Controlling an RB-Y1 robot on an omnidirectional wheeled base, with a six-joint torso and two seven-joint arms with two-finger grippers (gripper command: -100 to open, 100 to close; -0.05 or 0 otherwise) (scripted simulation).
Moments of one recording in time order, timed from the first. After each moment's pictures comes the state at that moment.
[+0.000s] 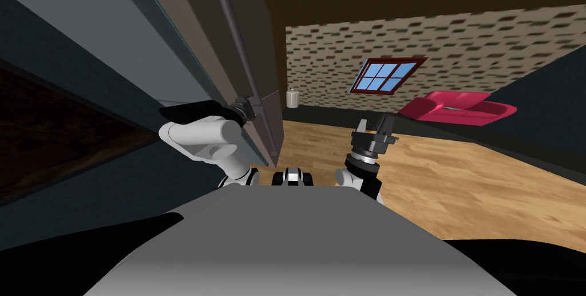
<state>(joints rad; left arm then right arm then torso) -0.41 0.10 0.19 -2.55 -0.03 1.50 0.05 0.54 0.04 -0.06 -2.36 -0.06 -0.62 -0.01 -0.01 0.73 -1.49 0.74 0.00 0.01</state>
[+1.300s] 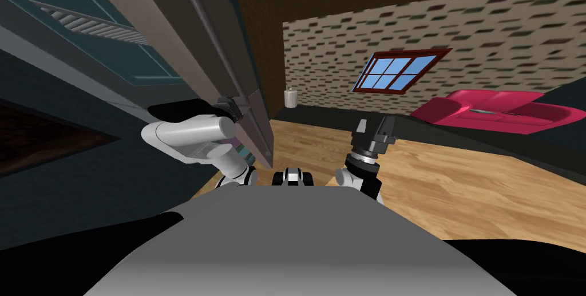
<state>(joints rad) -0.42 0.12 0.27 -2.54 -0.21 1.52 0.08 0.54 0.04 -0.06 -2.36 -0.06 -0.62 -0.01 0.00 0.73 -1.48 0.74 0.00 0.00</state>
